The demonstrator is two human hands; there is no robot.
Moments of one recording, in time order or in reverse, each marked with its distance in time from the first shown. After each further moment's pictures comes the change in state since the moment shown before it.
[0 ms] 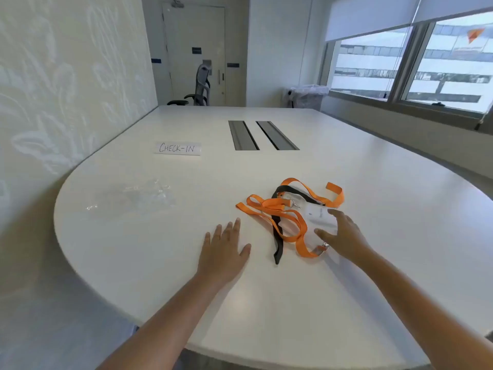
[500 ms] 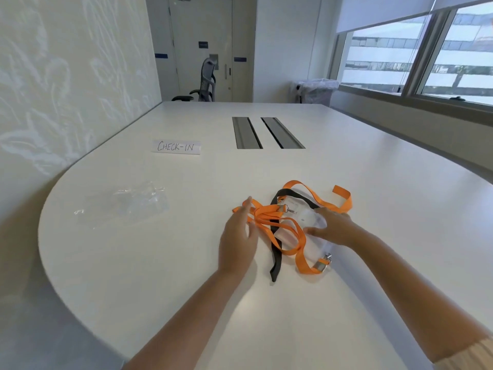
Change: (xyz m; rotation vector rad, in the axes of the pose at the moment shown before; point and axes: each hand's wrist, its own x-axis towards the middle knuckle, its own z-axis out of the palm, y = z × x) left_hand 0.038 0.048 -0.006 -0.699 0.477 0.042; right_hand 0.069 -0.010 0.004 -0.325 -0.251 -0.120
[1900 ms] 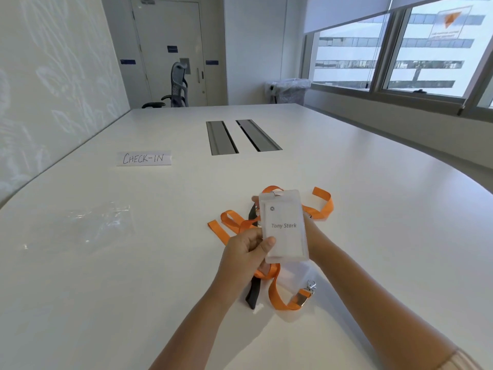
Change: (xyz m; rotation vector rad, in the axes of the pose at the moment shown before) left_hand 0.006 0.049 0.007 -0.549 -0.418 -0.121; right_hand -0.028 -0.048 -0.010 1.095 -0.017 -0.290
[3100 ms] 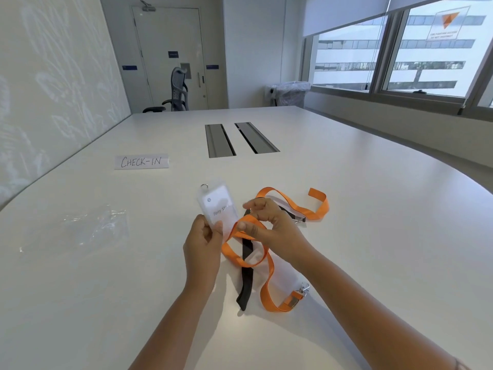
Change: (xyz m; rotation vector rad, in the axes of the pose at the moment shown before) left_hand 0.016 -0.026 -0.026 0.252 0.595 0.020; right_hand -0.002 -0.006 0.026 -0.259 0.002 -0.213
